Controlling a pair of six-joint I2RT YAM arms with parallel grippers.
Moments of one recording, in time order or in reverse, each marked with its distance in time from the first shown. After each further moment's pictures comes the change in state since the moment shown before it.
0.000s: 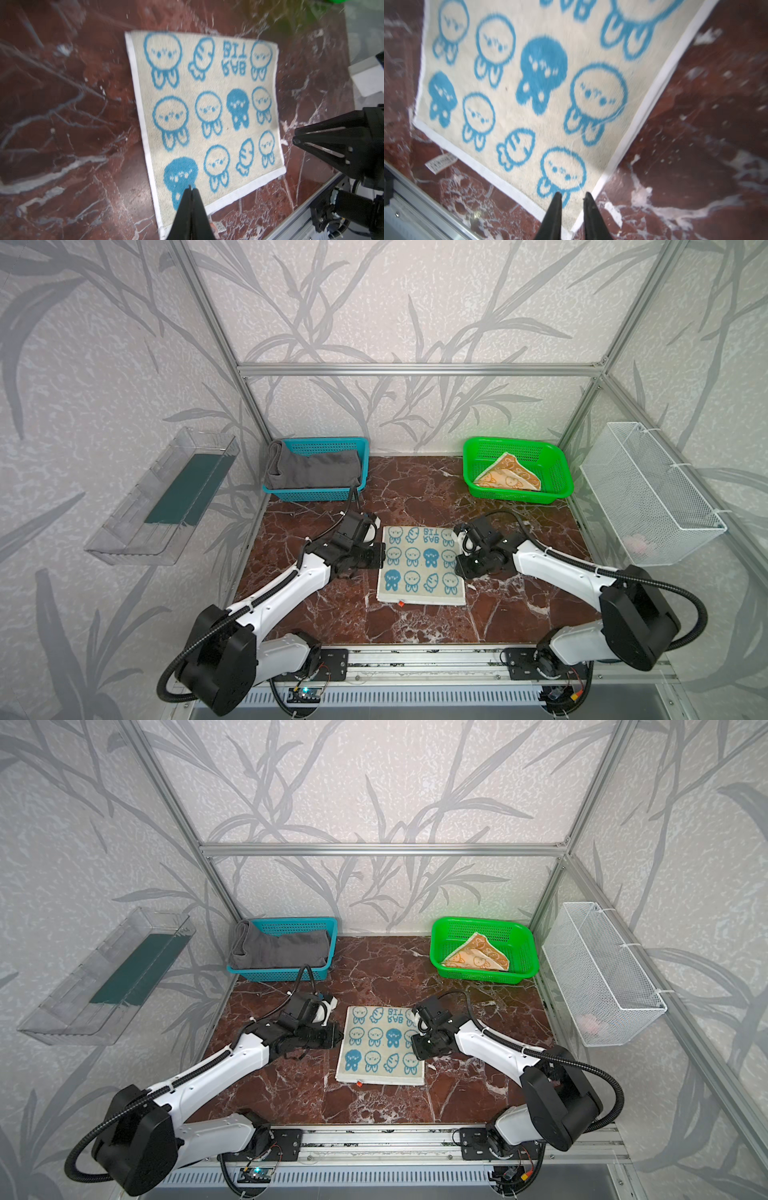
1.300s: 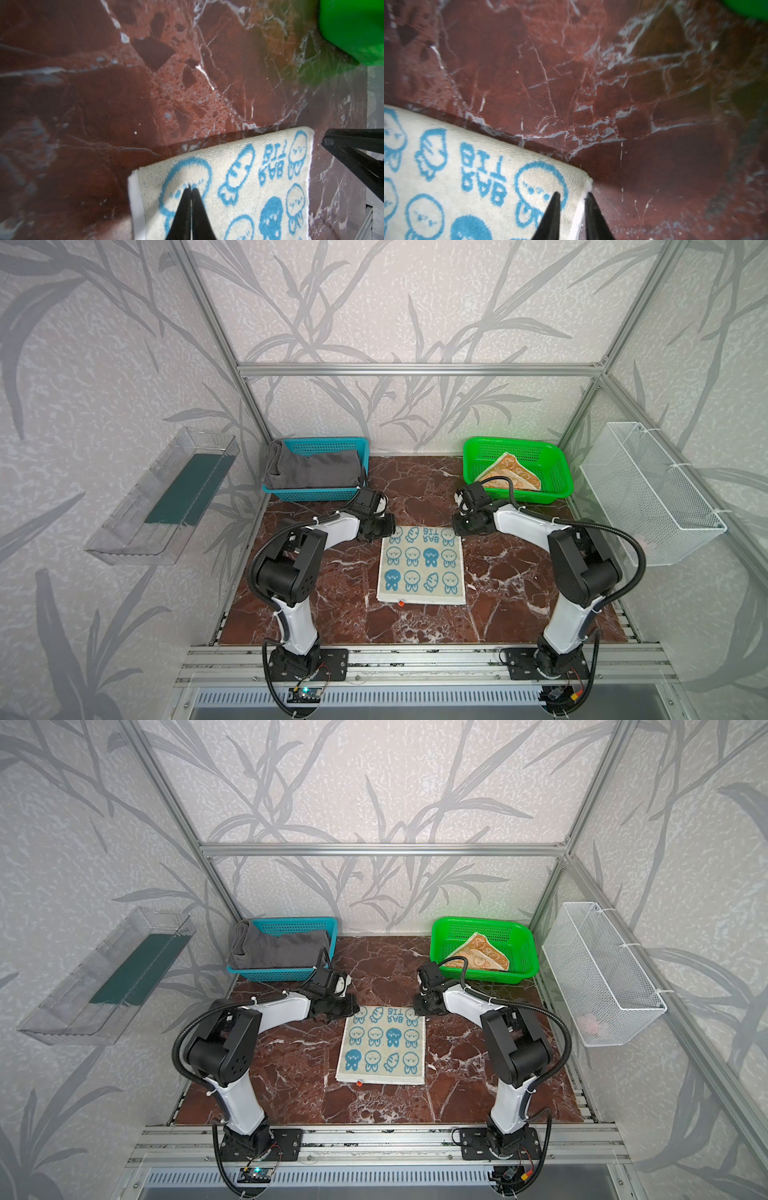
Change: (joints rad) left arm 0.107 0.572 0.267 0.272 0.086 0.001; right arm -0.149 0.316 0.264 0.159 0.144 -0.042
